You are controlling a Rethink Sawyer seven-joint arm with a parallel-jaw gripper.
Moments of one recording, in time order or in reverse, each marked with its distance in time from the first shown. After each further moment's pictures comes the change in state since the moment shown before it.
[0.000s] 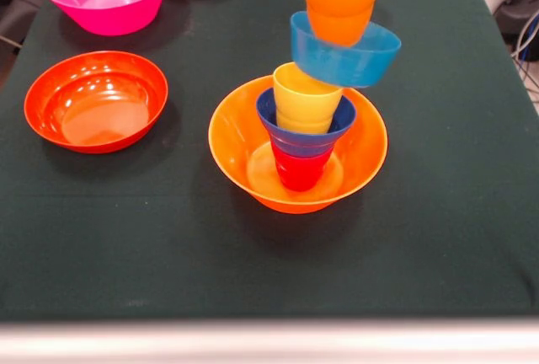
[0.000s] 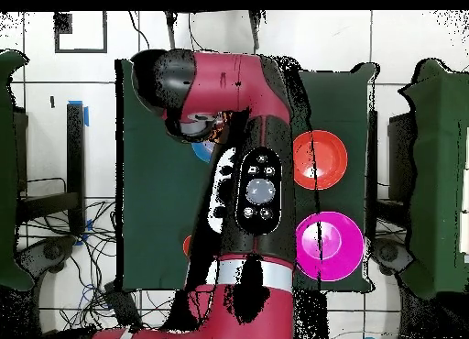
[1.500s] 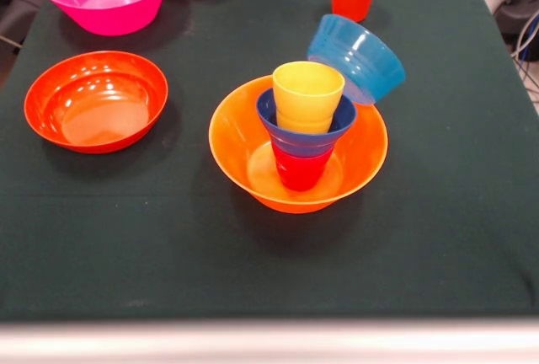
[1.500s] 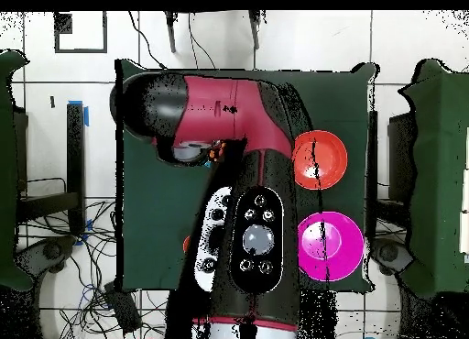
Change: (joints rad) arm 0.015 -0.168 -0.008 0.191 -0.005 -0.043 0.000
